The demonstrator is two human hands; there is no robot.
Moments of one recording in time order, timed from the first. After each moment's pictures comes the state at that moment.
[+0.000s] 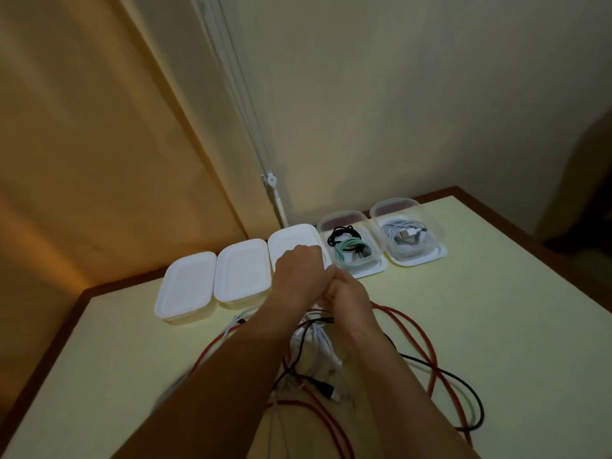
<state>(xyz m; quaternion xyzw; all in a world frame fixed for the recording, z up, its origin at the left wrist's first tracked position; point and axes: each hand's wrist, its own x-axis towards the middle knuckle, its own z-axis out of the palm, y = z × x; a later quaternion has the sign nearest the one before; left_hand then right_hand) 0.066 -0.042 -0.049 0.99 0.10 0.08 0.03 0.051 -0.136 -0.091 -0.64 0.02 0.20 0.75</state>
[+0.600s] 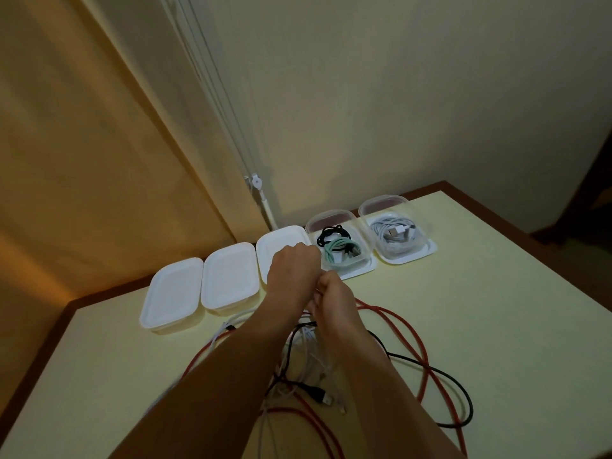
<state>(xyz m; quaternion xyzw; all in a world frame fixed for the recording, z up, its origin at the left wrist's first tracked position) 0.081 -0.053 -0.050 0.98 0.05 0.07 -0.16 0.051 -0.130 -0.084 -0.50 0.13 0.24 0.83</state>
